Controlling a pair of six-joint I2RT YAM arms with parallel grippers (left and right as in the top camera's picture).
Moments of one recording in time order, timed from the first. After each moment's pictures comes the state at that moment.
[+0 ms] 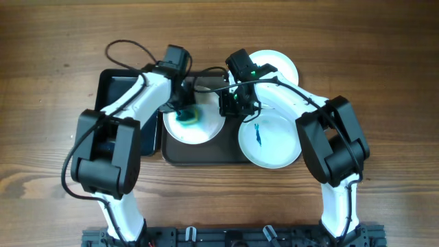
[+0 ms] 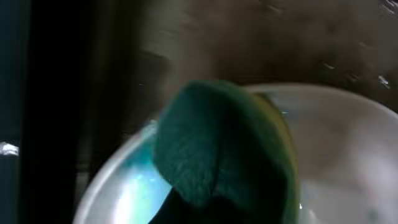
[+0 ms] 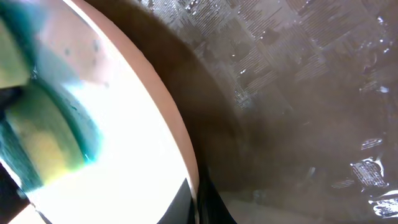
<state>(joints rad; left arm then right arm) -0.26 1.98 1.32 -0.71 -0.02 -0.49 0.51 2.15 1.48 -0.69 -0.39 0.49</state>
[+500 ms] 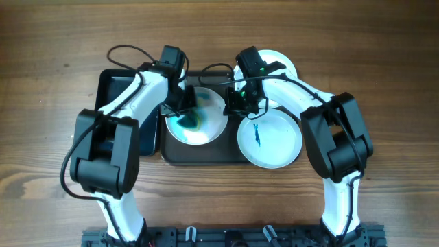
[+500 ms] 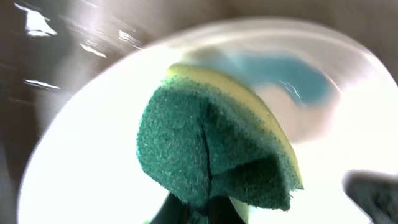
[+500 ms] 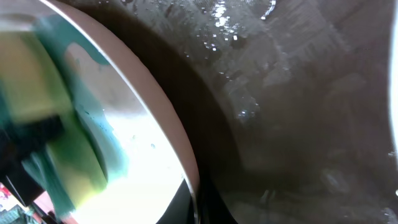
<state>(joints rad) -0.26 1.98 1.32 -0.79 0.21 -0.42 0.45 2.16 1.47 -0.68 -0.52 0.44</state>
